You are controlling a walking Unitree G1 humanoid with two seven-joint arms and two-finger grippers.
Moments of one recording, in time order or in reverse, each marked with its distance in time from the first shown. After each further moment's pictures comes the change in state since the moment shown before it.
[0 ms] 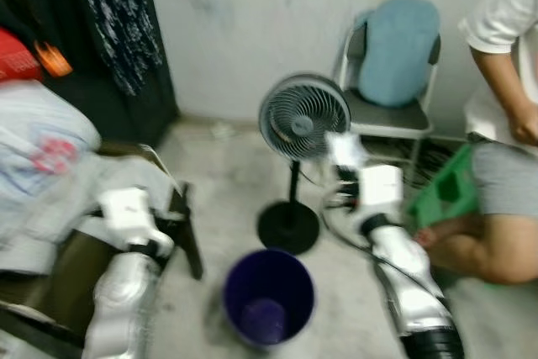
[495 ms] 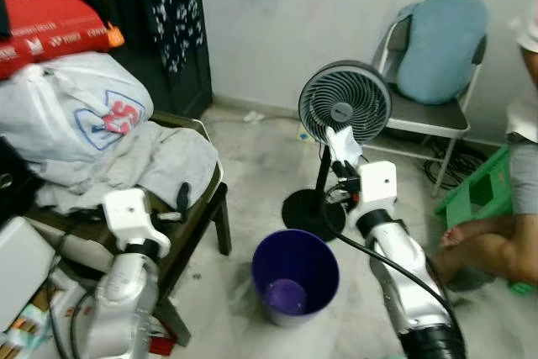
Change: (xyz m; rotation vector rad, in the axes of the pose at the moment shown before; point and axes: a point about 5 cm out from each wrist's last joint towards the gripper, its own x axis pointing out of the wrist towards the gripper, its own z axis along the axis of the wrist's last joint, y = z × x) left arm 0.000 0.001 0.000 0.007 0.002 -0.008; right arm 0.002 0.000 0.007 -0.005 -0.025 0.003
